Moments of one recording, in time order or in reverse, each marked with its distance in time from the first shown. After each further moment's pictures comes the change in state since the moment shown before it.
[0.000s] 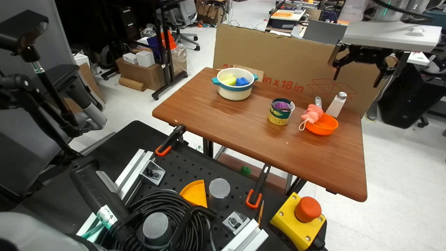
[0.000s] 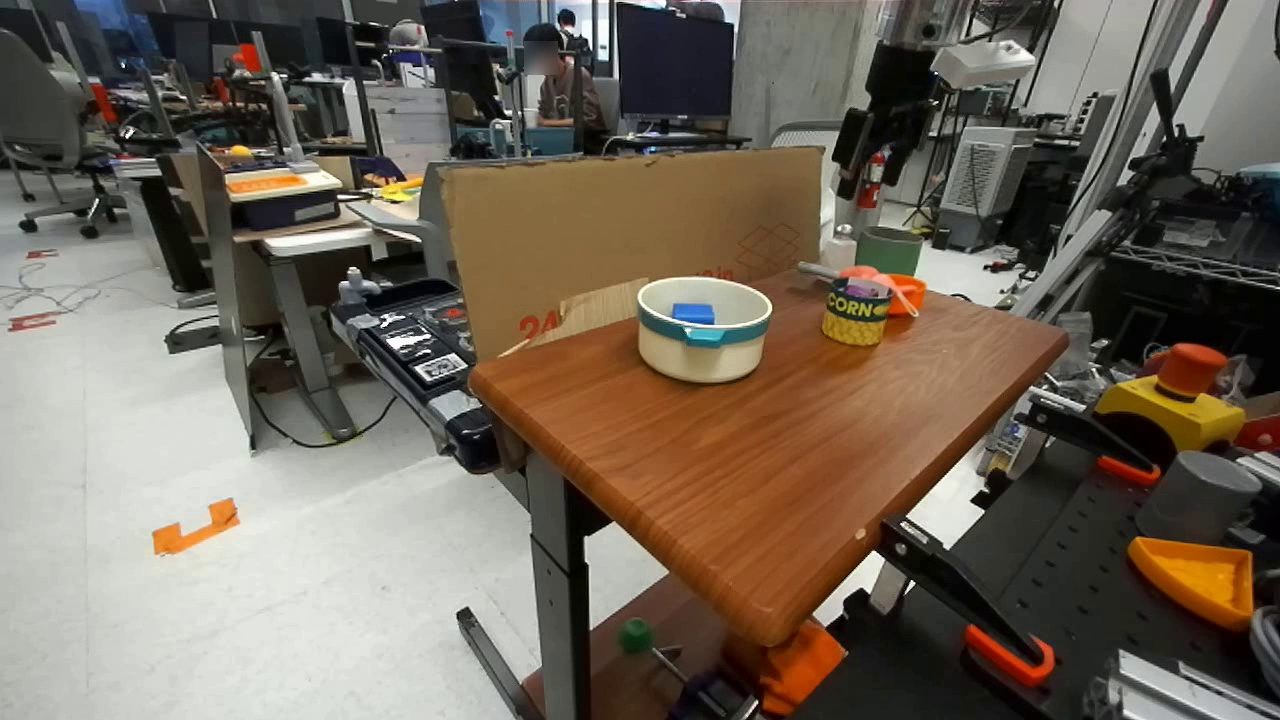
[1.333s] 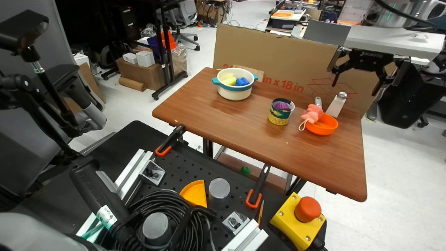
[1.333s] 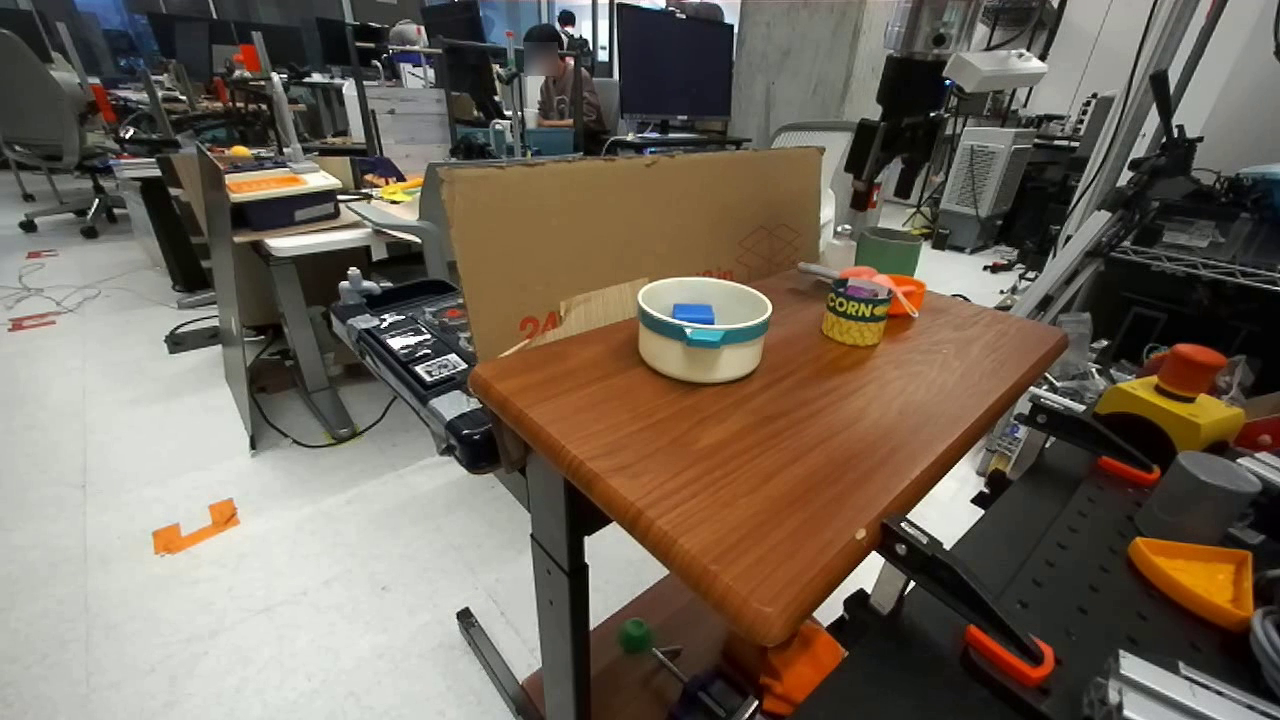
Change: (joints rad) arm -0.046 0.000 0.030 -0.003 0.003 -0.067 -0.006
